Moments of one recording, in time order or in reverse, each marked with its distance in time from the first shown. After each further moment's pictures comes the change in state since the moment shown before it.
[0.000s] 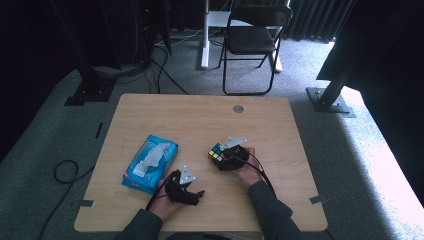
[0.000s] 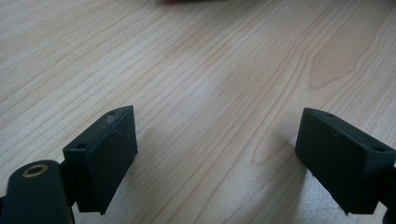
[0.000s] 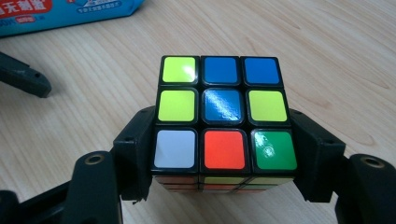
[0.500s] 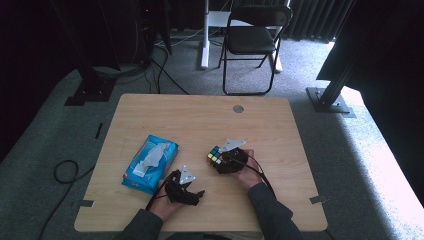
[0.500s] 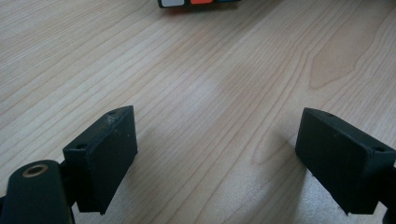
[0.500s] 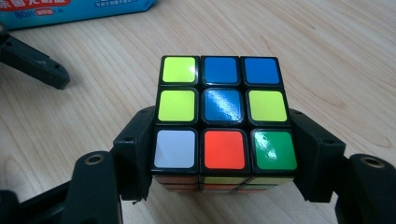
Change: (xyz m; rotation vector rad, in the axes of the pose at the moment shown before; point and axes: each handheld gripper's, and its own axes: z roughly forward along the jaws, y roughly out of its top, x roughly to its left) left arm 0.000 0.000 0.000 0.000 0.001 0.002; right arm 0.007 -0.002 -0.001 0.001 0.024 -0.027
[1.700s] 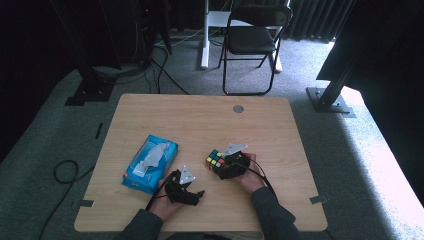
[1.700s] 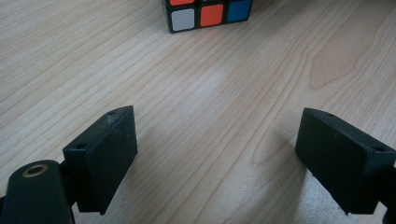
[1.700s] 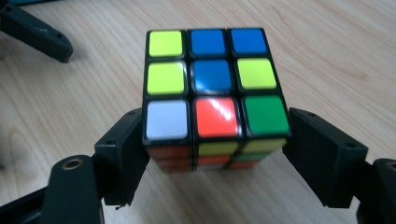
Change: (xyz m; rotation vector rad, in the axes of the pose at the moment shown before) left arm 0.000 0.000 0.000 -0.001 -0.001 -0.003; right arm 0.000 -0.017 0.002 0.026 0.033 0.021
